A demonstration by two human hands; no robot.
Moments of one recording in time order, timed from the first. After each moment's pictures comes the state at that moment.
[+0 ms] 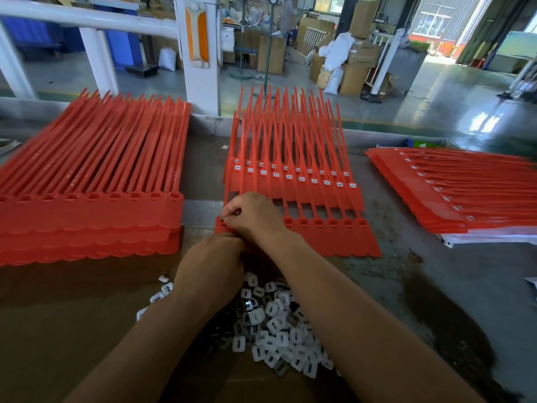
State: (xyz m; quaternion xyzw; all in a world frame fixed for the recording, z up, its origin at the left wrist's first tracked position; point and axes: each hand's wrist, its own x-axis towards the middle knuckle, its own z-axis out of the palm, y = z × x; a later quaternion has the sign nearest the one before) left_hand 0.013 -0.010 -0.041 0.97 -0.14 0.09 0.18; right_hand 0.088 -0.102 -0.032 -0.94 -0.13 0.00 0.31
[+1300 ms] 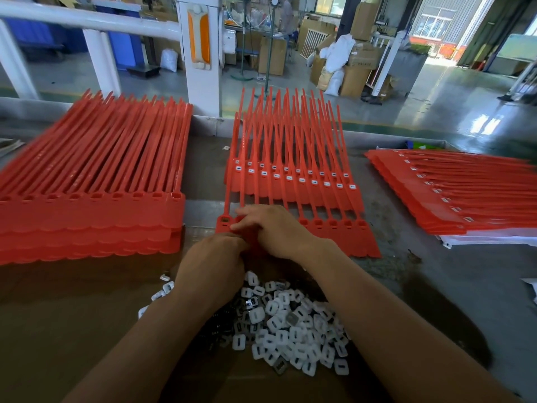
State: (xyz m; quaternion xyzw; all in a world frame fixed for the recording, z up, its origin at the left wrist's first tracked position) left_hand 0.011 -0.012 -0.036 0.97 -0.14 0.08 0.19; right_hand 0.064 -0.140 -0.016 -0.93 -0.30 0.03 0.22
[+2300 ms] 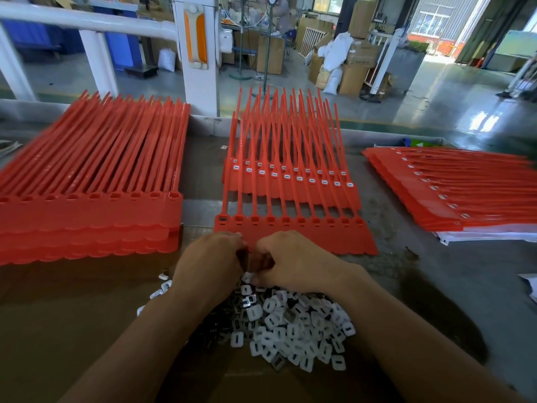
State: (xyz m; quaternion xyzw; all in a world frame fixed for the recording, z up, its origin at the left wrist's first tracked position) left_hand 0.010 -0.011 -0.034 0.97 -0.12 0.05 0.20; right_hand 0.014 -0.154 0.000 -0.93 -0.25 0.16 0.21
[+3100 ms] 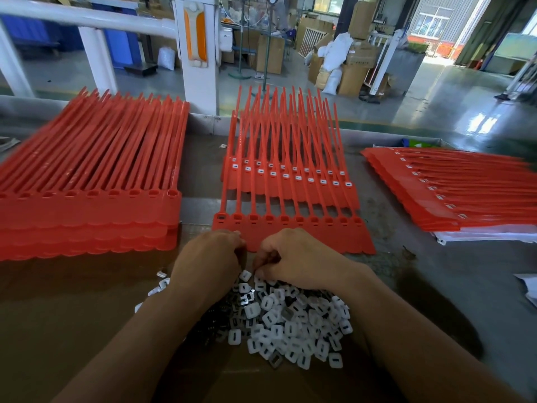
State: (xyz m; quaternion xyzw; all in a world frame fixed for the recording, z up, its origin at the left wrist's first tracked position) left_hand 0.012 -0.011 -0.036 0.97 -0.11 0.04 0.19; right_hand 0.014 -0.162 -0.001 -0.93 -0.23 0.15 0.24
